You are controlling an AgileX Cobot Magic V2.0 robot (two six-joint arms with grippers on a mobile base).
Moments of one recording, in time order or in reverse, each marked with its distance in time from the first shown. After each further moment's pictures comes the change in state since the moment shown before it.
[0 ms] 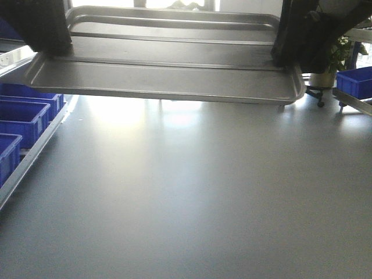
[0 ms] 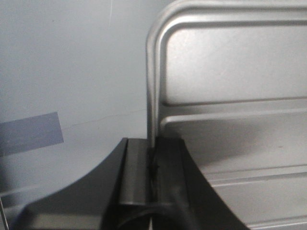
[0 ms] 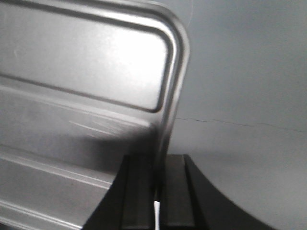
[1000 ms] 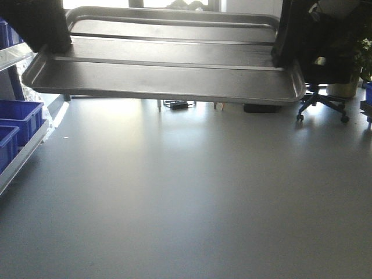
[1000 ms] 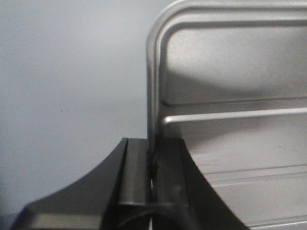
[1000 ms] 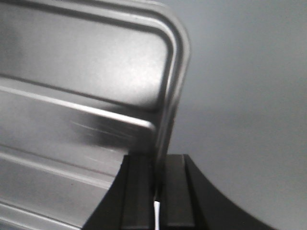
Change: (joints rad) left arm 0.000 0.000 0.000 -0.004 0.000 0.000; right arm 0.000 0.000 0.000 0.000 0.002 0.000
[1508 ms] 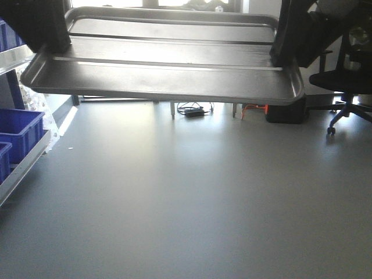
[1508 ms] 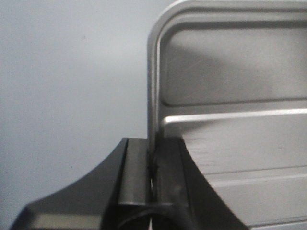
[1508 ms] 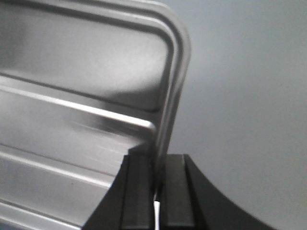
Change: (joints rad) left arm 0.004 0.000 0.000 -0.002 0.000 0.000; right arm 0.000 0.000 0.000 0.002 -0.002 0.000
